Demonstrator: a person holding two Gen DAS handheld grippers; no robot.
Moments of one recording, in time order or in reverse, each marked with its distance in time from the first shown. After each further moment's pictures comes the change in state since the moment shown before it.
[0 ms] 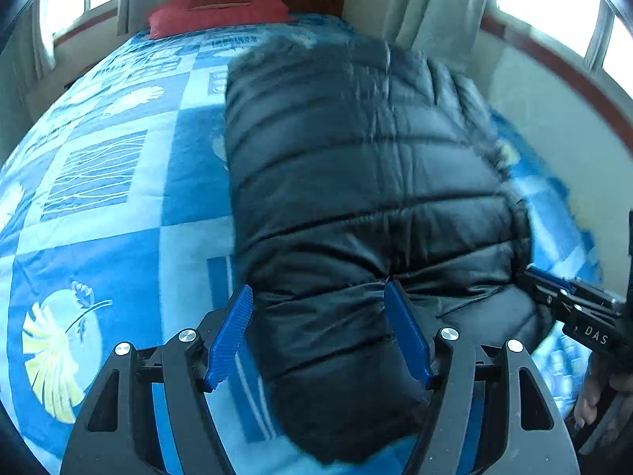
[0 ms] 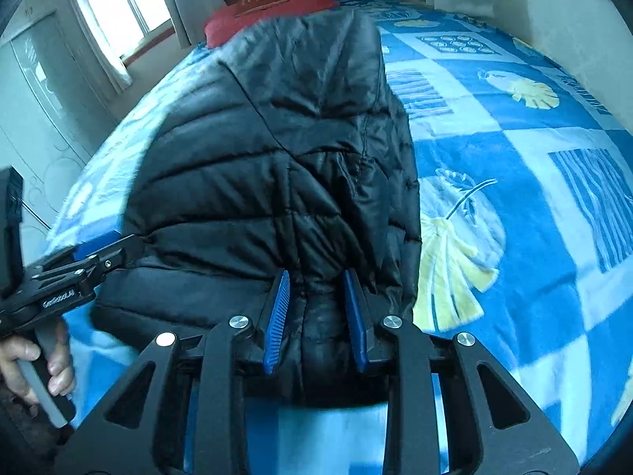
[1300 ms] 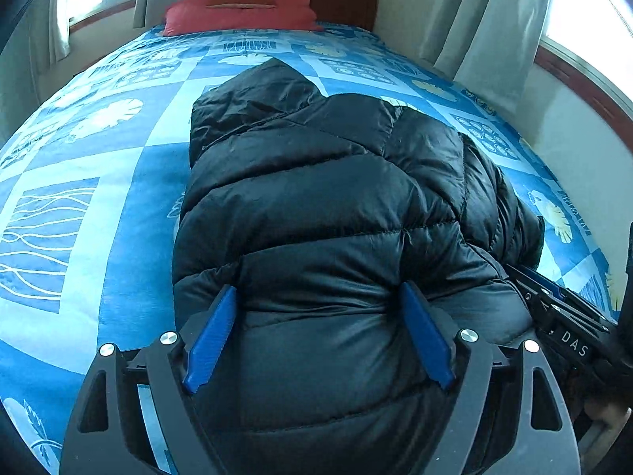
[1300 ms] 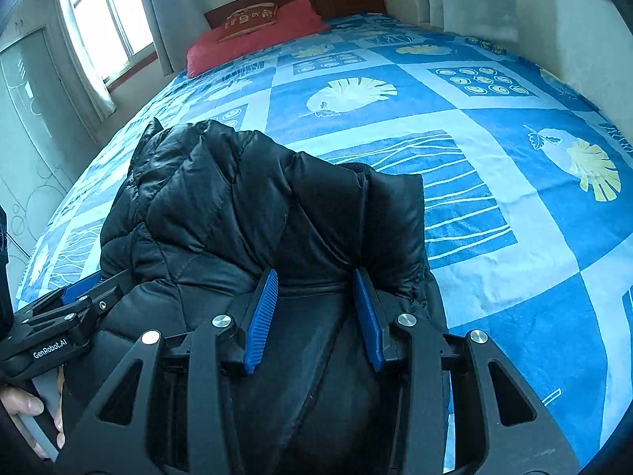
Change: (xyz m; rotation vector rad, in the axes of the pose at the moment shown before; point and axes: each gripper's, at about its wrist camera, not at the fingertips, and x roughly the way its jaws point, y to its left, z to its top) left arm 0.124 0.013 0.099 -0.081 -0.040 0.062; right arm 0.144 -0.011 0.111 0.003 -0.085 -0.082
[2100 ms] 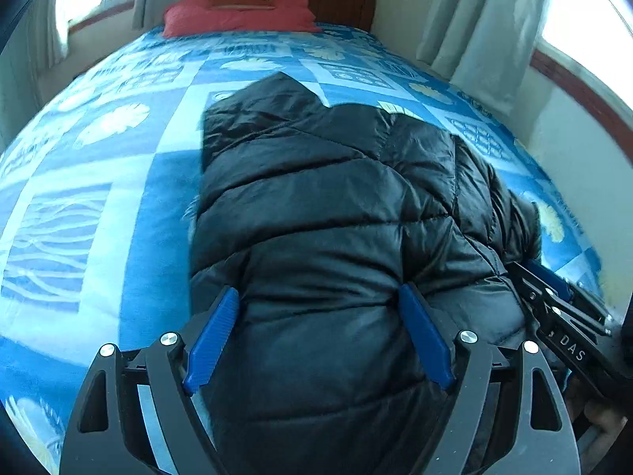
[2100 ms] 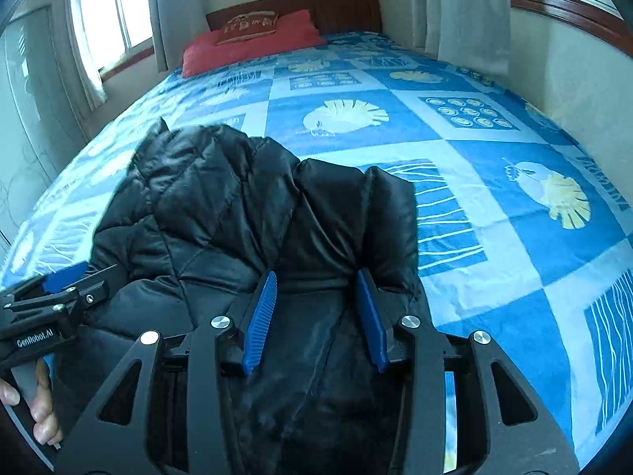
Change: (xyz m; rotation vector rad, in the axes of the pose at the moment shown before) left arm -0.022 0.008 0.006 -0.023 0.009 -0.024; right arm -0.041 0.018 0.000 -0.033 -0.062 -0.077
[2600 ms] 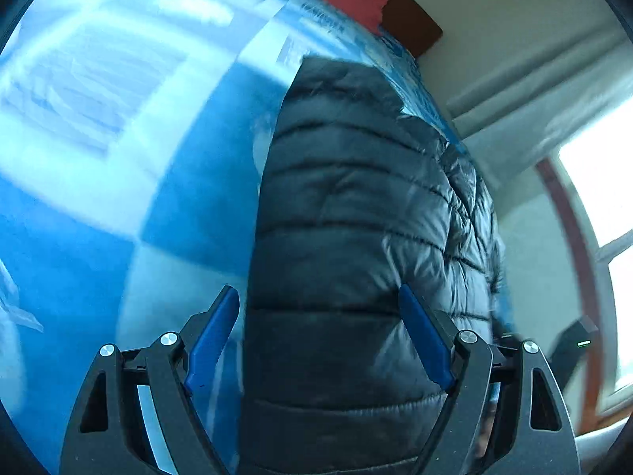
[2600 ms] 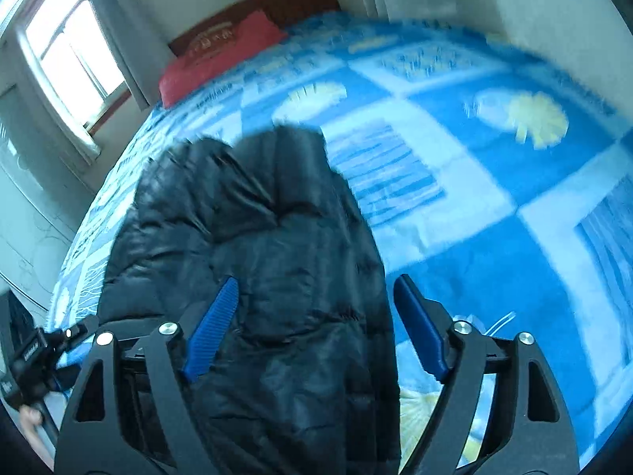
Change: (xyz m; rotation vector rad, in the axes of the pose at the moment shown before) left arm -0.019 0.081 -0.048 -0.471 0.056 -0.269; right arm 0.001 -0.055 -0.023 0.297 0.108 0.112
